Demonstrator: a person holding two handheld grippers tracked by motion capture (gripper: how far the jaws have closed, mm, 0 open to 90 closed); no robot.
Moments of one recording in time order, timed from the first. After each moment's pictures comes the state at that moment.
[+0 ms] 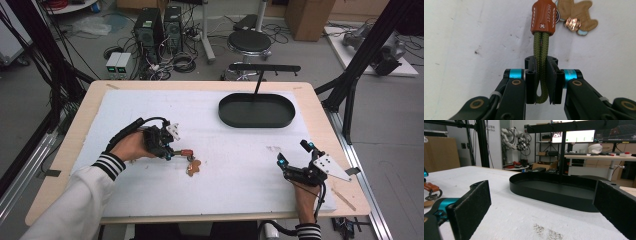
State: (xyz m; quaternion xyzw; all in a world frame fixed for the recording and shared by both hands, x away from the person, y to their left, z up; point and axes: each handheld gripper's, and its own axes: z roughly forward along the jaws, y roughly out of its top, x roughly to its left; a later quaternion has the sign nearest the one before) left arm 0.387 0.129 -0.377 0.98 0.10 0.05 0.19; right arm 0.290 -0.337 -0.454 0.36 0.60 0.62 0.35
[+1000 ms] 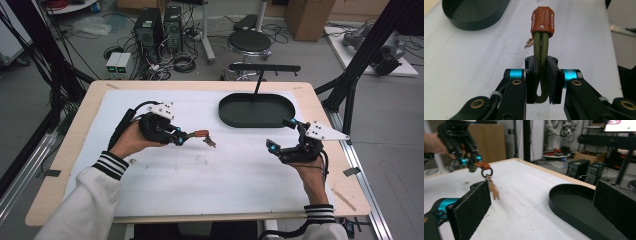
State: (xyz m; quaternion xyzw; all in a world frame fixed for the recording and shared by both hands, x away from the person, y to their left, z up) left arm 0.385 0.131 -0.334 0.90 0.12 0.03 0.42; right arm 0.330 -0.307 -0.366 0.25 0.71 0.62 0.22
